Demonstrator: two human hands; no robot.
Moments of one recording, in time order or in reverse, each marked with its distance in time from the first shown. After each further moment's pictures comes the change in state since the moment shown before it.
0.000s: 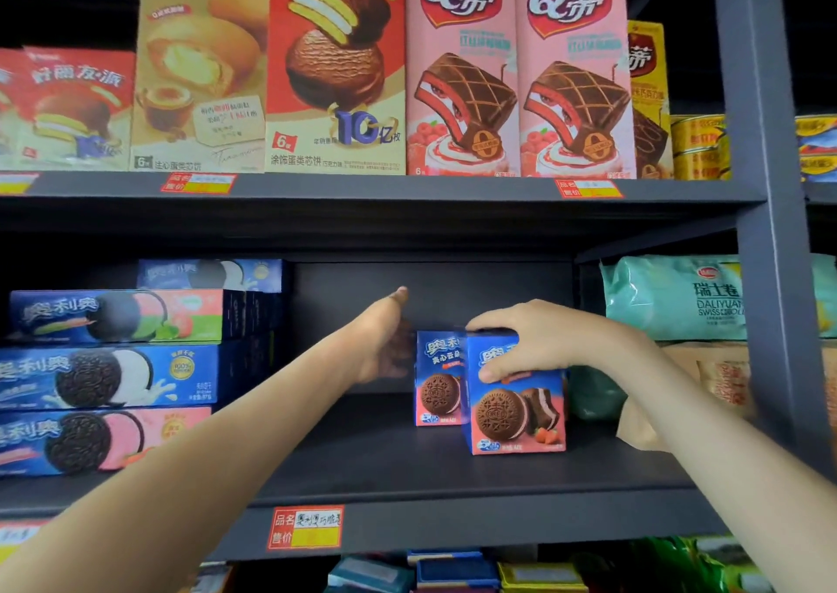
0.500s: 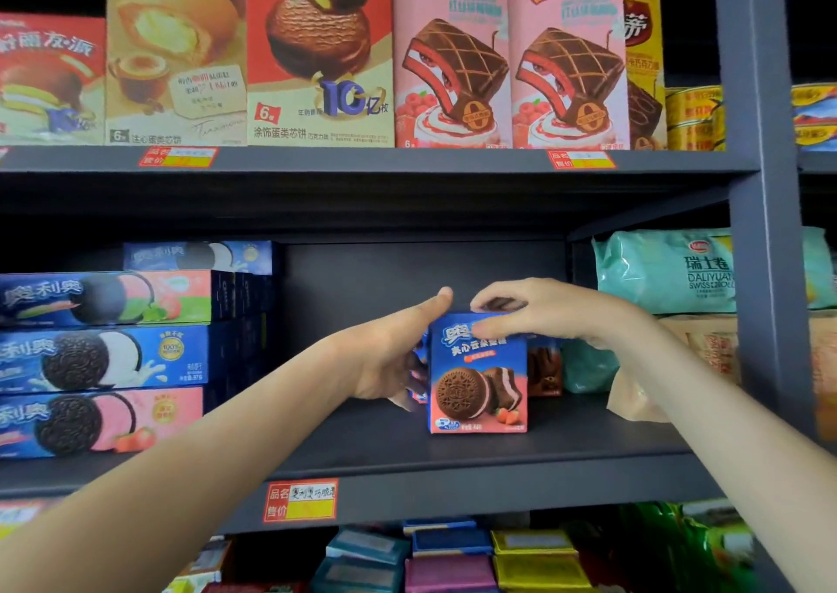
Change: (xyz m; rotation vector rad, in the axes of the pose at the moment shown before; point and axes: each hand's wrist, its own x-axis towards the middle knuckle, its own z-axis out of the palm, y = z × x) left_hand -0.024 -0.020 0.016 0.351 -0.216 -0.098; right_hand -0.002 0.016 0.006 0.379 0.016 0.032
